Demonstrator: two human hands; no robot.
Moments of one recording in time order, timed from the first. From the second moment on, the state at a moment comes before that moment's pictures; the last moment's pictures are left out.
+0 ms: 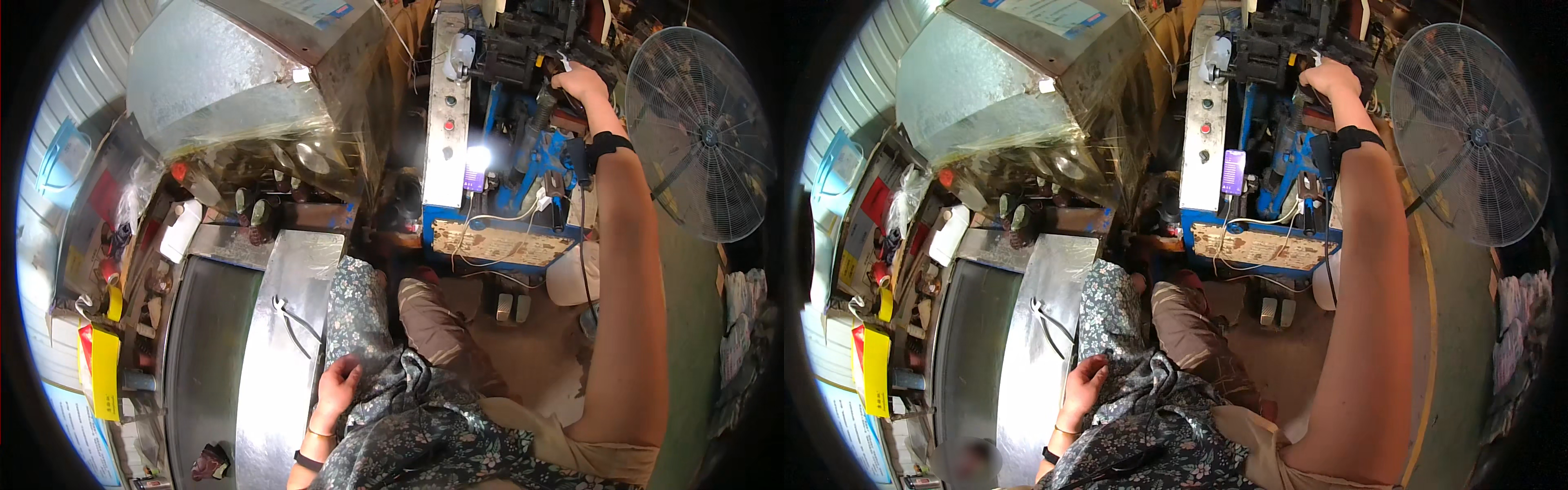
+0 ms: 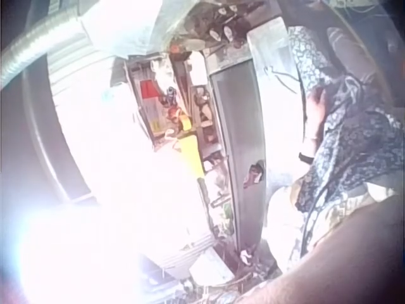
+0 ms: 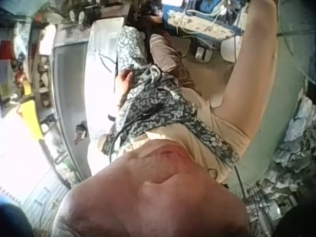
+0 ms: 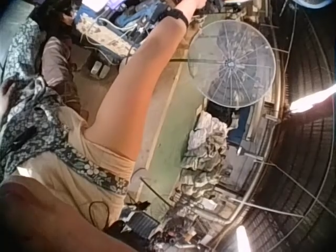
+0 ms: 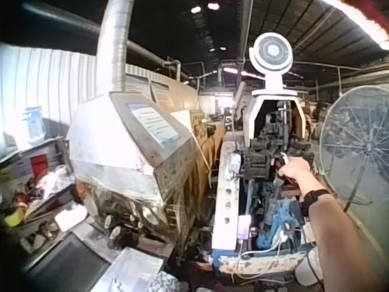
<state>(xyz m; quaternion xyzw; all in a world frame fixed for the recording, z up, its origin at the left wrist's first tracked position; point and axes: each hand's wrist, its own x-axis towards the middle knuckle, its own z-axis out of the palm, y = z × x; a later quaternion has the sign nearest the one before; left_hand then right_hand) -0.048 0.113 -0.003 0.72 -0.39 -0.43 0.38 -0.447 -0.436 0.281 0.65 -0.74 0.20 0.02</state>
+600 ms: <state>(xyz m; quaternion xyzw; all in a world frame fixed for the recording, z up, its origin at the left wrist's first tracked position) -0.049 0.106 0.002 0.72 -0.48 -0.37 0.33 -0.440 -0.354 0.241 0.63 -0.76 0.16 0.10</state>
